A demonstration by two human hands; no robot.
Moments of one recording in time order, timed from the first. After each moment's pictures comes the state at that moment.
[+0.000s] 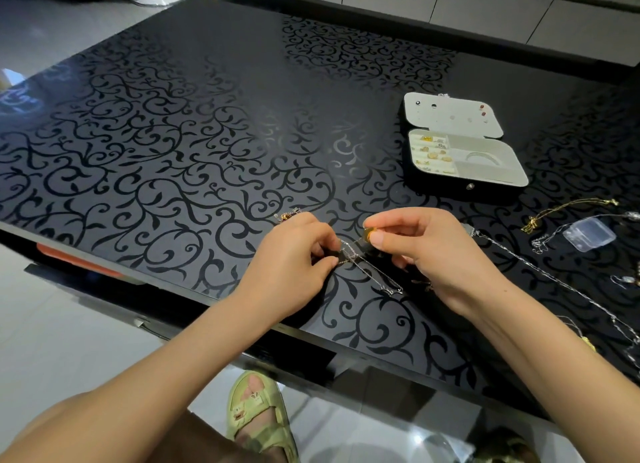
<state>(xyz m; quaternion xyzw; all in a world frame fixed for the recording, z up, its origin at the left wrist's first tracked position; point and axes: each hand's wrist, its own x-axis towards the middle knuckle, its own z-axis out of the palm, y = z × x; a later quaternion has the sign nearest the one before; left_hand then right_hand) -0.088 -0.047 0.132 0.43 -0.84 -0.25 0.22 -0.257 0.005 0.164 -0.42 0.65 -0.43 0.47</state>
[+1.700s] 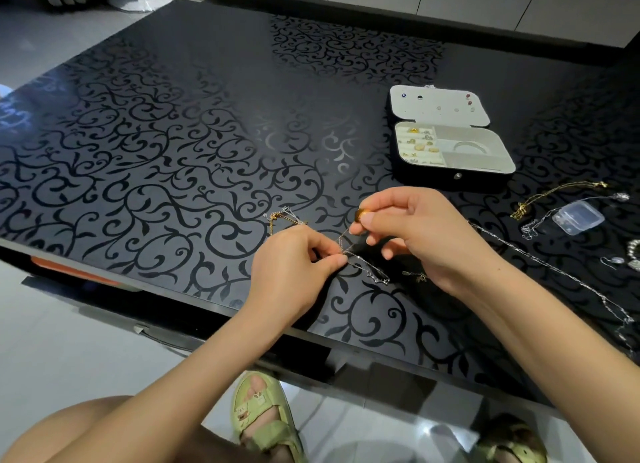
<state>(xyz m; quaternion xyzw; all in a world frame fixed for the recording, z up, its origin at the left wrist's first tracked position) -0.106 -0.030 0.136 0.53 -0.75 -0.32 0.22 -0.256 0.002 0.179 -0.40 0.63 -0.45 0.49</state>
